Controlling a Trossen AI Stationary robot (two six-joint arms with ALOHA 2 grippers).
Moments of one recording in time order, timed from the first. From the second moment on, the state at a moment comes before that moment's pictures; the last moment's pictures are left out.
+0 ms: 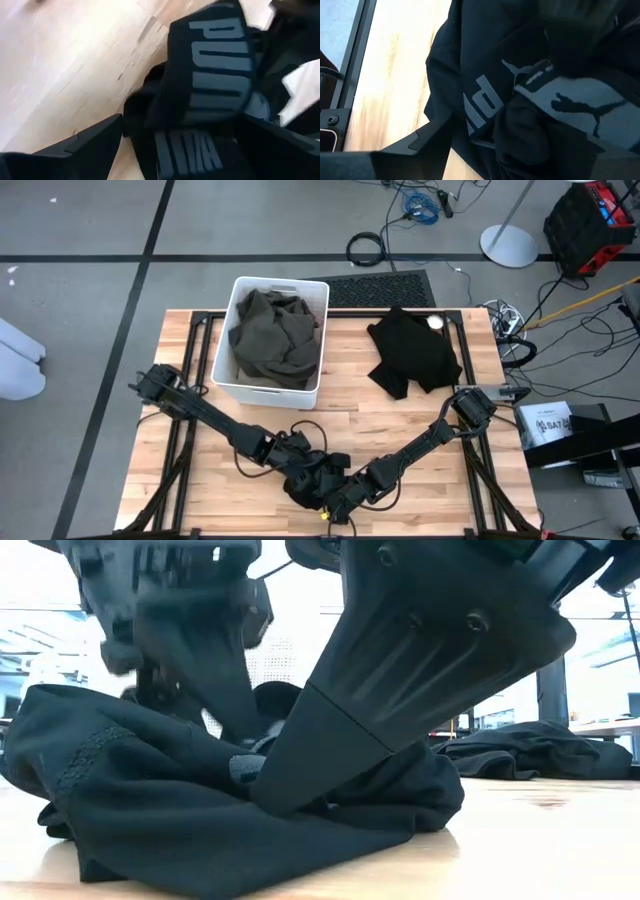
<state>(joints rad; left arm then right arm) -0.48 1.81 1.02 -0.20 -0.17 -1.04 0.57 2.17 1.44 -0.21 0.31 0.56</state>
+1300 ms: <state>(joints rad) -0.53 1.96 1.13 -0.29 -0.24 -0.41 0.59 1.89 1.44 -0.41 0.37 0.56</state>
